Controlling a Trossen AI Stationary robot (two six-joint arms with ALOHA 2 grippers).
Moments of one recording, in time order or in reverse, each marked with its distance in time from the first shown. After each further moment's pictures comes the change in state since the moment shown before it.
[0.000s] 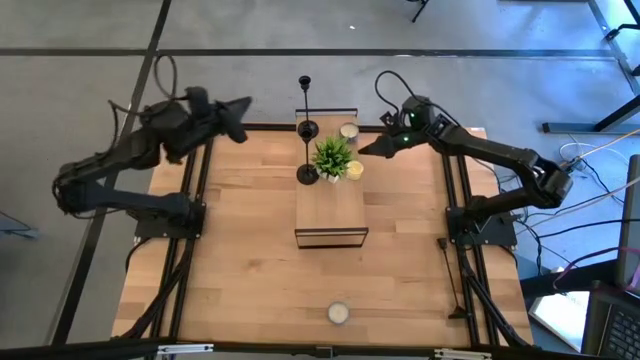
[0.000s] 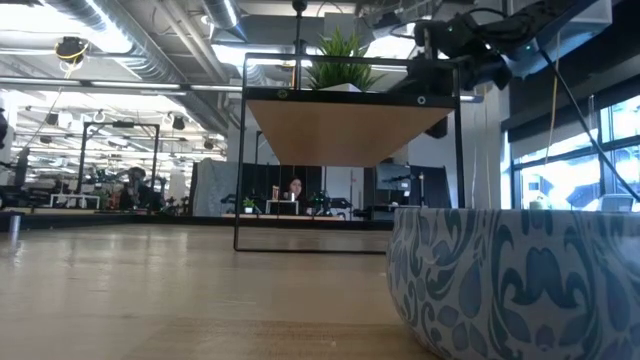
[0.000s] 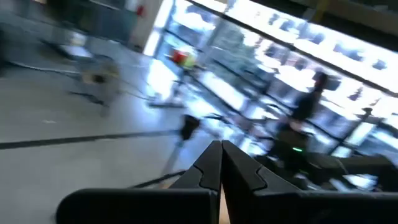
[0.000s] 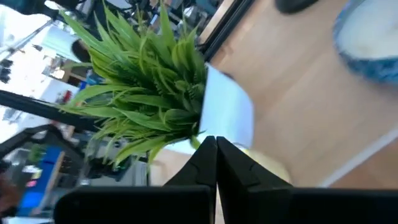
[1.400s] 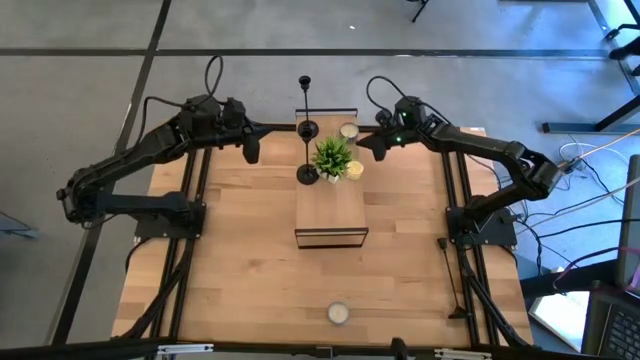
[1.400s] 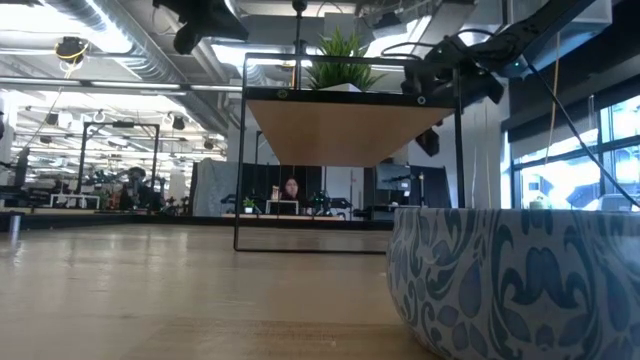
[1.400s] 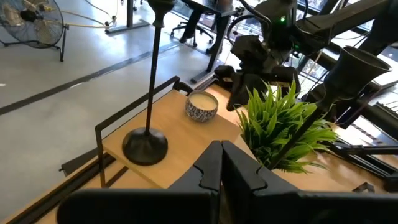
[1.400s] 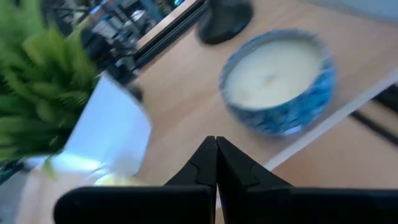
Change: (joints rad) left arm 0.273 0.073 -0.146 -0.088 0.605 0.236; right arm -0.028 0.108 0.000 0.034 0.218 -0.343
